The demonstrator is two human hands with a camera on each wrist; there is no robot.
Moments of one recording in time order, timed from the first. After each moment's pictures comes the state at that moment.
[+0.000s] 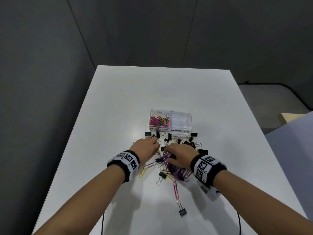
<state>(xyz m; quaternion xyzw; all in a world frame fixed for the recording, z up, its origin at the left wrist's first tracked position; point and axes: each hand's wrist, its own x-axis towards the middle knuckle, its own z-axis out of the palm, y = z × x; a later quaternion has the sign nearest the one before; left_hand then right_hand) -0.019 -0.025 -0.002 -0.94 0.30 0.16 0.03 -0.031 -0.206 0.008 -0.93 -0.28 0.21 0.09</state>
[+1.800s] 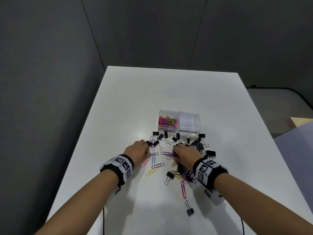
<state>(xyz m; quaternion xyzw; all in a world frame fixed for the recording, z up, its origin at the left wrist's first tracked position) -0.039 0.021 -0.016 -0.97 0.11 0.21 -0.09 -0.033 -0.194 -0.012 -0.95 -0.25 0.19 0.04</state>
